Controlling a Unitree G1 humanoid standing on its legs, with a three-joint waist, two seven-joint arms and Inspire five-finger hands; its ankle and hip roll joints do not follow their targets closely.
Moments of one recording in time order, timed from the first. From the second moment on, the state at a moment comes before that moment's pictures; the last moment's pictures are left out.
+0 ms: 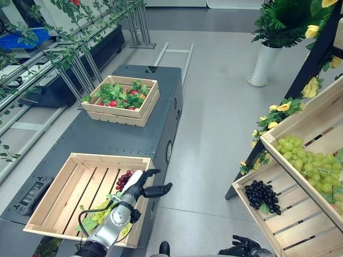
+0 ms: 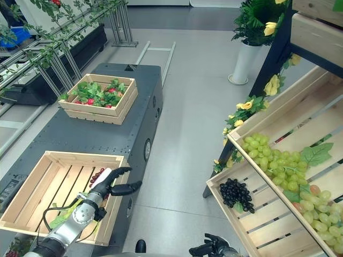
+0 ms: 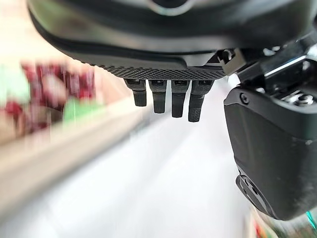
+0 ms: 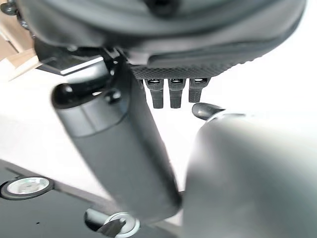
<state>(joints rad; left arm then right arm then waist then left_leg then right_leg) -0.03 0.53 -0.32 0.46 0.17 -0.10 0.27 0.06 -0.30 0.32 1.03 0.36 0.10 0.06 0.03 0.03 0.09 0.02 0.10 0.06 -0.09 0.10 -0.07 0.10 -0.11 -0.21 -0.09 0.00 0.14</state>
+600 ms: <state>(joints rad) 0.00 0.61 -0.23 0.59 0.35 0.01 0.63 0.04 -0.32 0.31 1.01 0.35 -0.02 0.06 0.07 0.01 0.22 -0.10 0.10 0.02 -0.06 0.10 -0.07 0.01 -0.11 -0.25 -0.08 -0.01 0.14</state>
